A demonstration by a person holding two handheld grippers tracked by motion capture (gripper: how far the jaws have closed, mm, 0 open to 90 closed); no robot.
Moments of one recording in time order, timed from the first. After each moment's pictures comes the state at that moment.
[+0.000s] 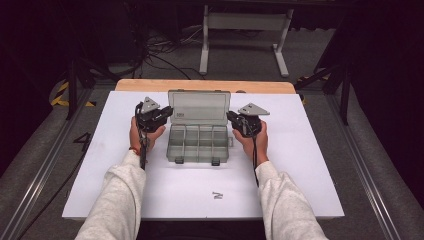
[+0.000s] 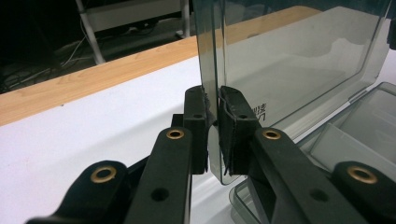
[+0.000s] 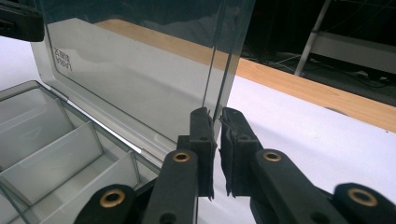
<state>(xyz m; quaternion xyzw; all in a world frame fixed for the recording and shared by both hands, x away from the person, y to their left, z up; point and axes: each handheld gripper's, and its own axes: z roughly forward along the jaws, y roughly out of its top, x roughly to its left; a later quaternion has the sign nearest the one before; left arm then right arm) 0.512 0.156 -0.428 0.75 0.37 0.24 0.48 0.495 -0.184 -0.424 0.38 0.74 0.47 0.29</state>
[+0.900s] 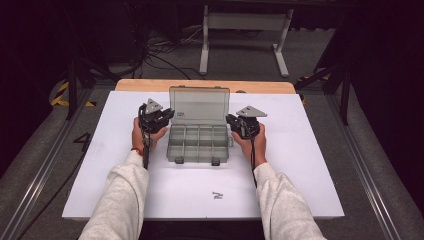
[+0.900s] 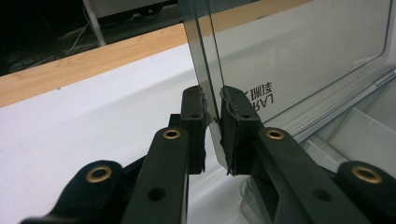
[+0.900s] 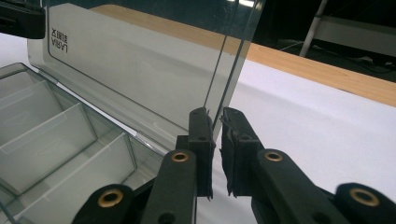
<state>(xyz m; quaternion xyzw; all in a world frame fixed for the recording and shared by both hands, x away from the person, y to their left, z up) 0.518 0.152 -0.441 0.76 0.39 0.24 0.46 0.499 -0.182 -0.438 0.39 0.75 0.46 0.28</state>
